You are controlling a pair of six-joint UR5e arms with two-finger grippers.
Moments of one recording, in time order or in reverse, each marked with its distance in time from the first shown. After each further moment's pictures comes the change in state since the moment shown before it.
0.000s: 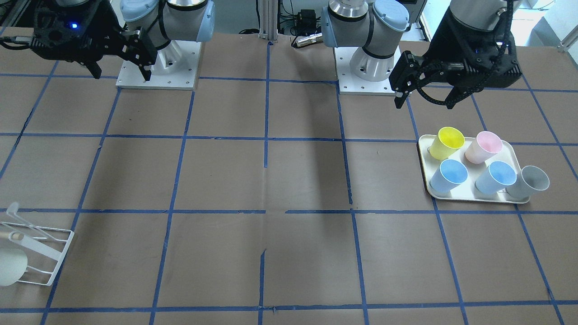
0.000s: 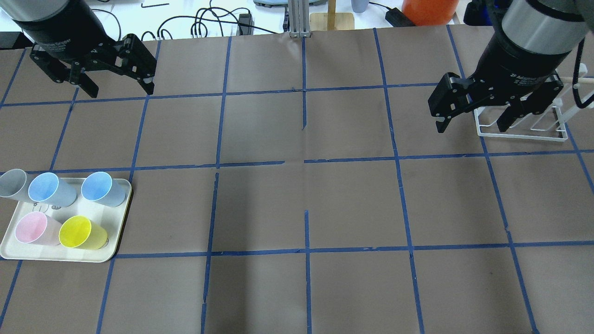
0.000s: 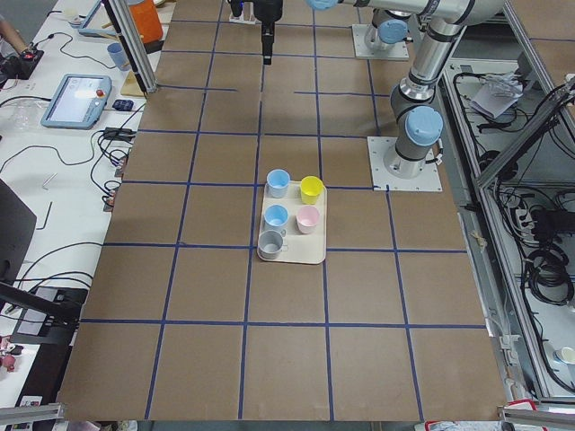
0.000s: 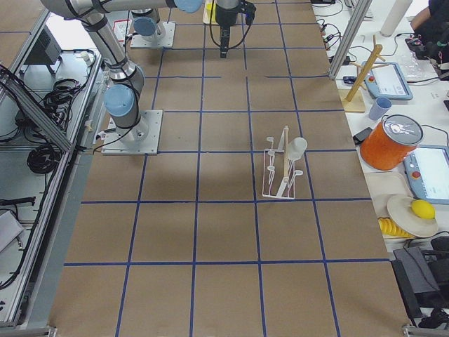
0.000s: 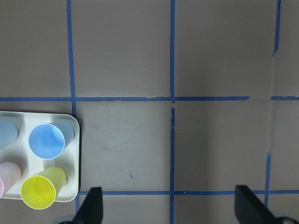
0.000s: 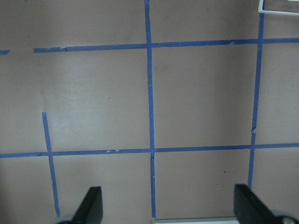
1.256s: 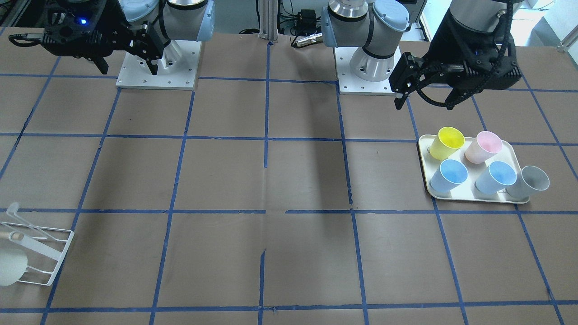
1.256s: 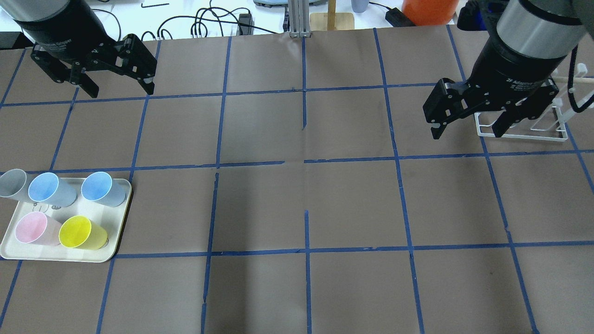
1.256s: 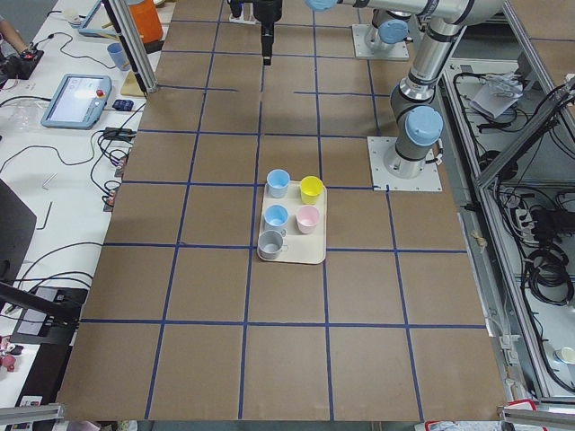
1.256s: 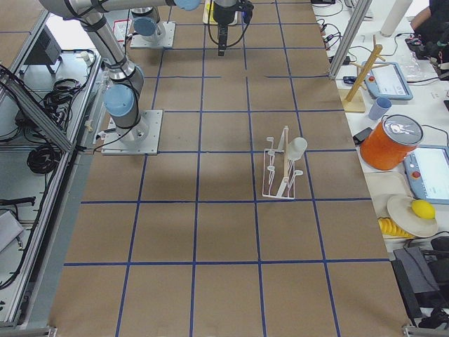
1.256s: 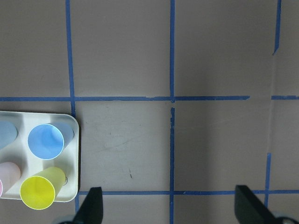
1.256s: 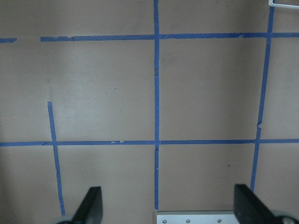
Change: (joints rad) left arm 0.001 -0.003 0.001 0.000 0.001 0.000; right arm 0.026 -0.012 -0.002 0.050 0.009 -0.004
